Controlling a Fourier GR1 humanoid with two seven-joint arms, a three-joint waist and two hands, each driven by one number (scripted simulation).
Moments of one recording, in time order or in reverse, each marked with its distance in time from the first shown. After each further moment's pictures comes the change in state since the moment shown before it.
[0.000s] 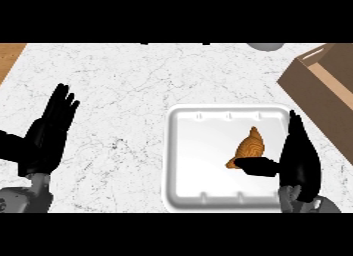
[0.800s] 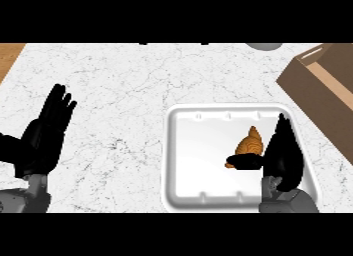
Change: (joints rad) left arm 0.012 -0.020 0.033 -0.017 -0.029 -0.018 0.019; right arm 0.002 0.203 -0.113 0.135 0.155 0.091 -0.060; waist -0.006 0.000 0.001
